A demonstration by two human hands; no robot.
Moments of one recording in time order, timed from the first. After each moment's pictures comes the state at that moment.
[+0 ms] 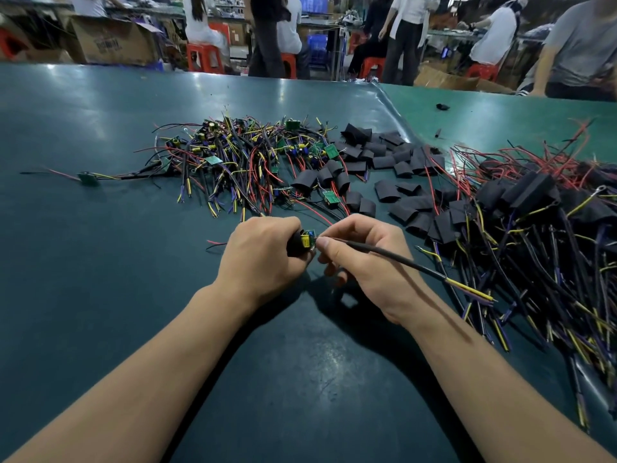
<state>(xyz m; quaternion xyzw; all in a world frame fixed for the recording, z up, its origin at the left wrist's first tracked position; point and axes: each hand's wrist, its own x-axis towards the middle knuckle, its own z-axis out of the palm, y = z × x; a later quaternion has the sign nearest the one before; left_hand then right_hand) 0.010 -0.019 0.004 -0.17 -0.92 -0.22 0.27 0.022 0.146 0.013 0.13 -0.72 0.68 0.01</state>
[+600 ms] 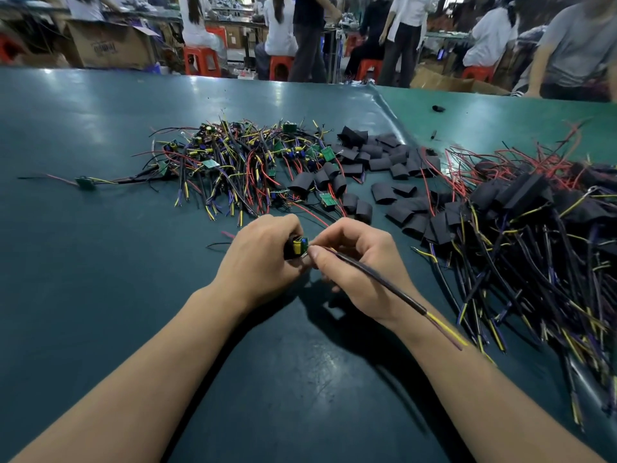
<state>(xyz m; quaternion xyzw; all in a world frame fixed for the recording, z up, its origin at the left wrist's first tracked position) 0.007 -0.021 0.004 -0.20 -0.92 -0.24 0.22 0.027 0.146 0.009 0.20 -0.77 0.61 0.07</state>
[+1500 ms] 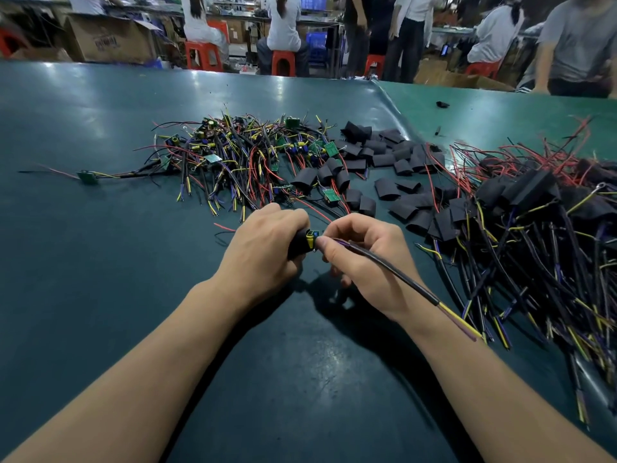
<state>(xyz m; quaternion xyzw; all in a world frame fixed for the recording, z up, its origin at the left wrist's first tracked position) 0.007 -0.022 0.006 -0.24 -0.91 -0.20 0.26 0.017 0.149 0.003 0.18 -0.75 0.63 0.06</state>
